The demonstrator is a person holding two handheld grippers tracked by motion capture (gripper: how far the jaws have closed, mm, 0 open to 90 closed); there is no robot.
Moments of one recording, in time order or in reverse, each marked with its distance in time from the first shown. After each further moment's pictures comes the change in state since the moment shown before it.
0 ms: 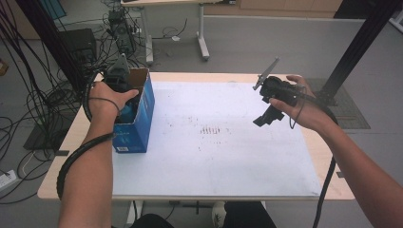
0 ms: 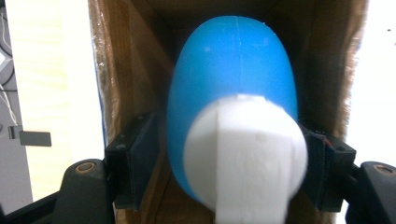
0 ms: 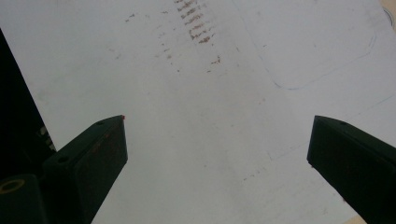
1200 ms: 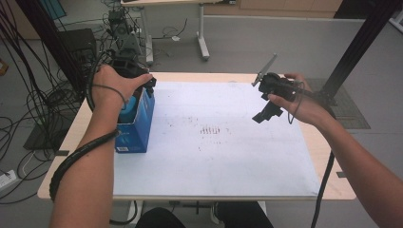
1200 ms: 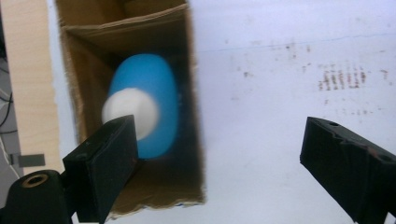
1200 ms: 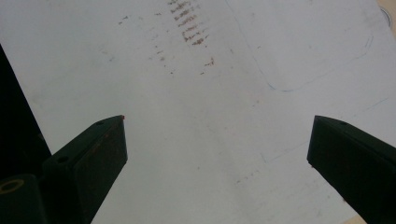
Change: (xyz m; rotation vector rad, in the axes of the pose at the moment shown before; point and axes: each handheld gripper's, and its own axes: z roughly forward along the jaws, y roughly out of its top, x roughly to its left) left arm -0.055 -0.012 -0.069 -0.115 -0.044 0.123; right arm -0.014 0.006 0.002 0.009 0.012 0.006
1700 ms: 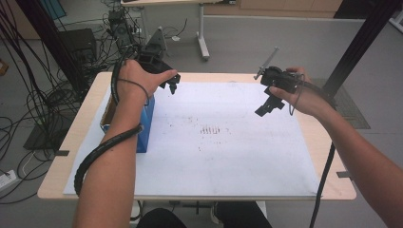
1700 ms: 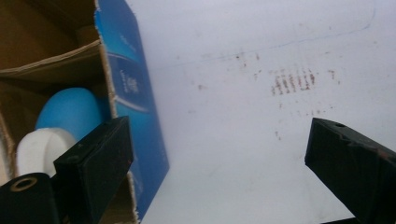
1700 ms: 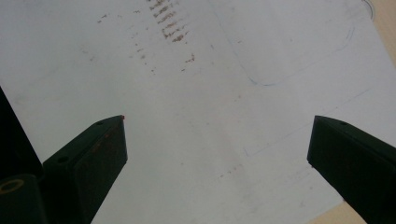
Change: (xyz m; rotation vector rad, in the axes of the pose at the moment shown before) left arm -0.050 0.013 -0.002 -0.014 -0.047 0.089; right arm -0.023 0.006 -0.003 0.035 -0.011 0.028
